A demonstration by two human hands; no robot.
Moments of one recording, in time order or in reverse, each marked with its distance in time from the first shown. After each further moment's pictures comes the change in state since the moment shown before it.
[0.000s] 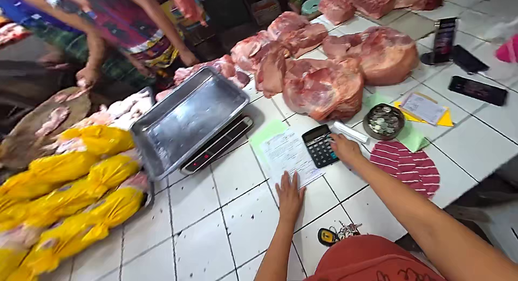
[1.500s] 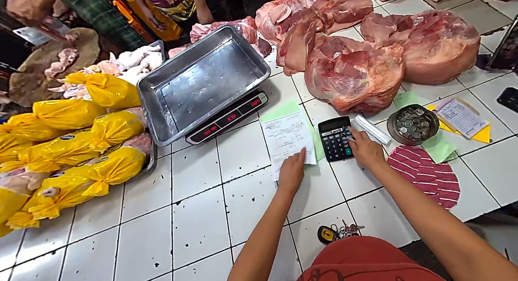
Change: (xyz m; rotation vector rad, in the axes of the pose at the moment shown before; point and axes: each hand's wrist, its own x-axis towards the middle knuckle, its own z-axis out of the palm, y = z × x) left_hand 0.060 0.027 -0.062 -0.027 -0.191 -0.028; right_hand -0.012 0.005 0.004 -0.057 0.069 -0.046
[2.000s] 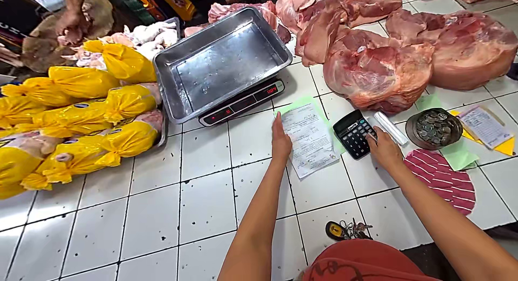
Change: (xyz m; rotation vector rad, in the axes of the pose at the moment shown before) left_hand 0.045 -0.086 -0.006 -0.375 0.360 -0.299; right_hand -0.001 0.002 0.006 0.082 0.069 0.095
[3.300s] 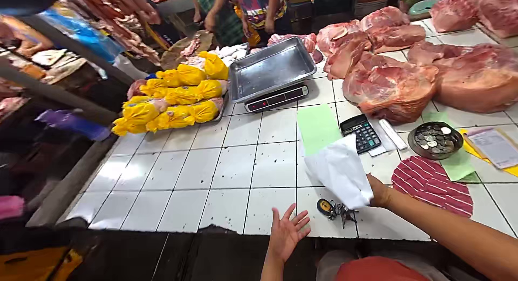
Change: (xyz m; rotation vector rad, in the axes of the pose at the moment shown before) left_hand -0.355 0.039 -0.032 -1.317 -0.127 -0.760; right_hand -0.123 0.037 0.001 0.371 -0.078 -1.430
